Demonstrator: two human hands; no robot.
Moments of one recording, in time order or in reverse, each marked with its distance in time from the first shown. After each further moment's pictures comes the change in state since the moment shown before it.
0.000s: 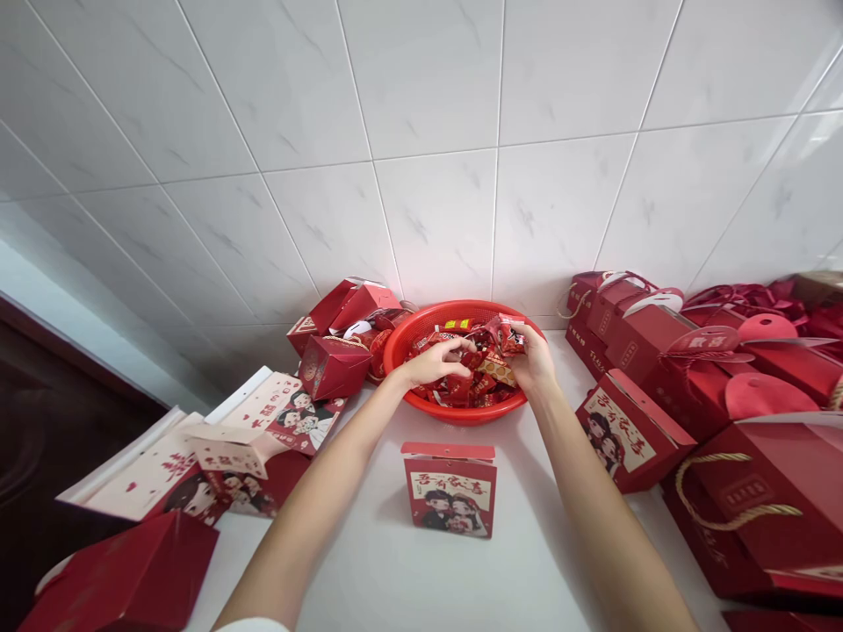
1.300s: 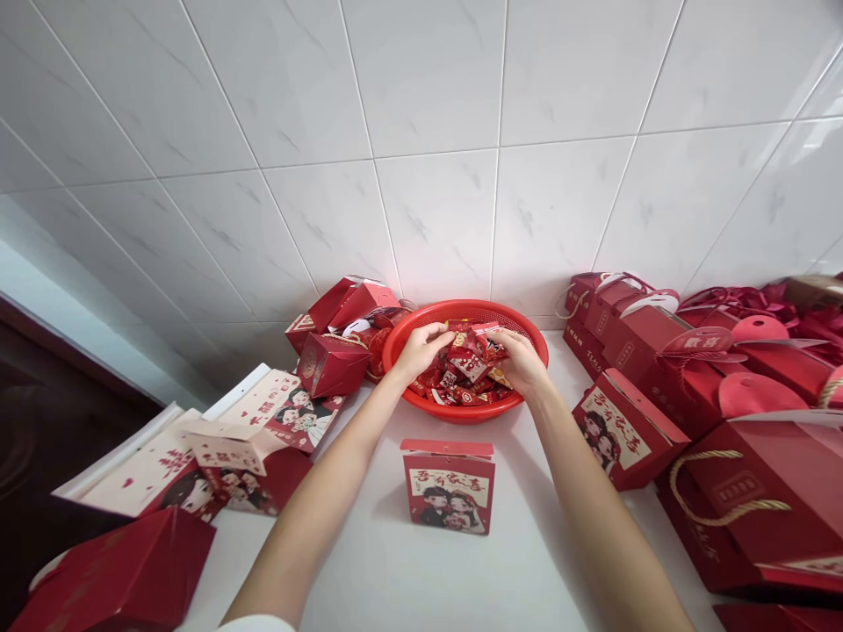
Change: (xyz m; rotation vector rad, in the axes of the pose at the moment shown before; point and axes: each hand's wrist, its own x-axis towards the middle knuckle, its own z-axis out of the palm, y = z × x) left_hand 0.000 -0.003 -0.002 -0.100 0.434 0.097; right_hand -0.011 0.003 0.000 -0.255 -0.304 0.094
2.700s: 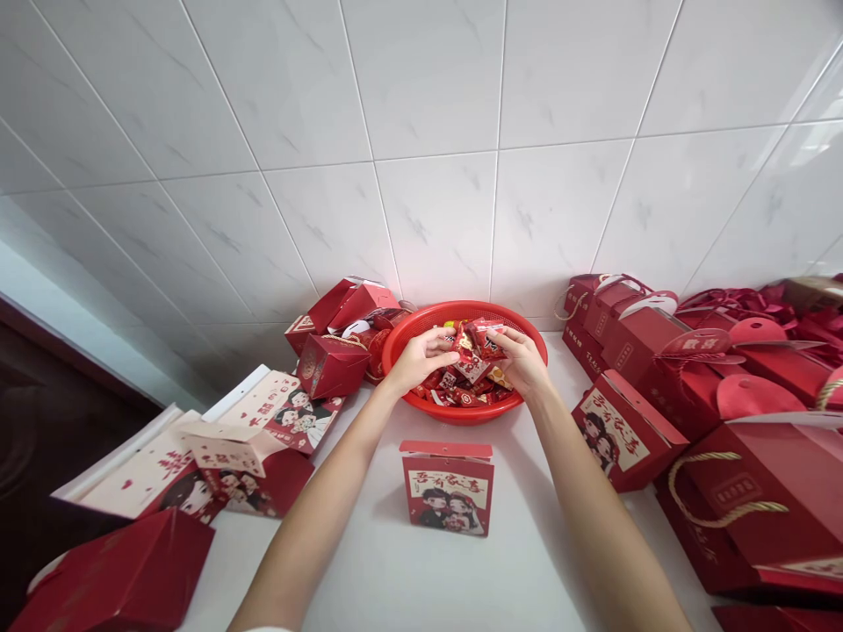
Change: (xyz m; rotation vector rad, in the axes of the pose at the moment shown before) left_hand -0.019 0.009 -0.005 -0.018 -0.117 -0.056; right_hand -0.003 -0.003 -0.002 0.013 -0.005 -0.051
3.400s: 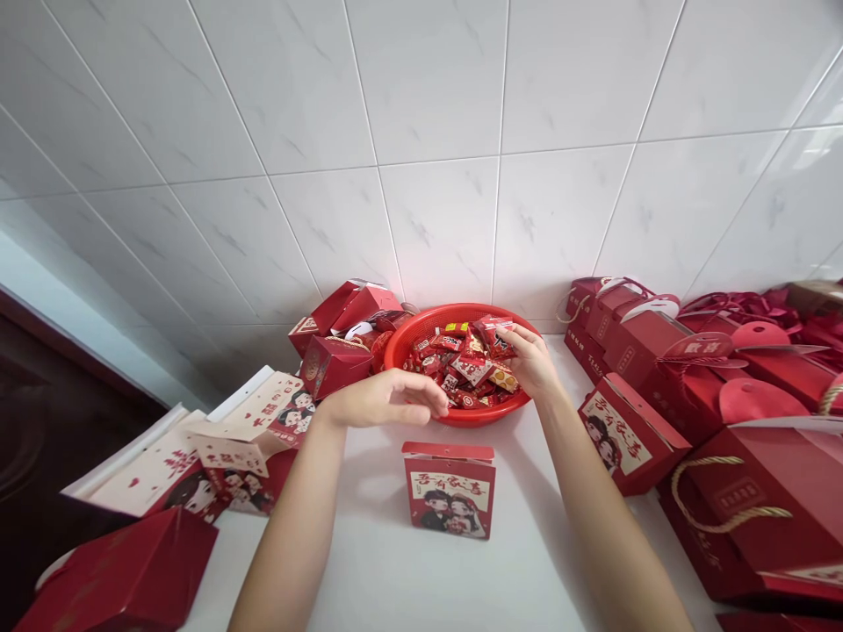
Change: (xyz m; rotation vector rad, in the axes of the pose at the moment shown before) left_hand -0.067 0.065 -0.037 0.257 -0.610 0.000; right_hand -0.004 -0.008 -0.004 -0.070 0.008 -0.050
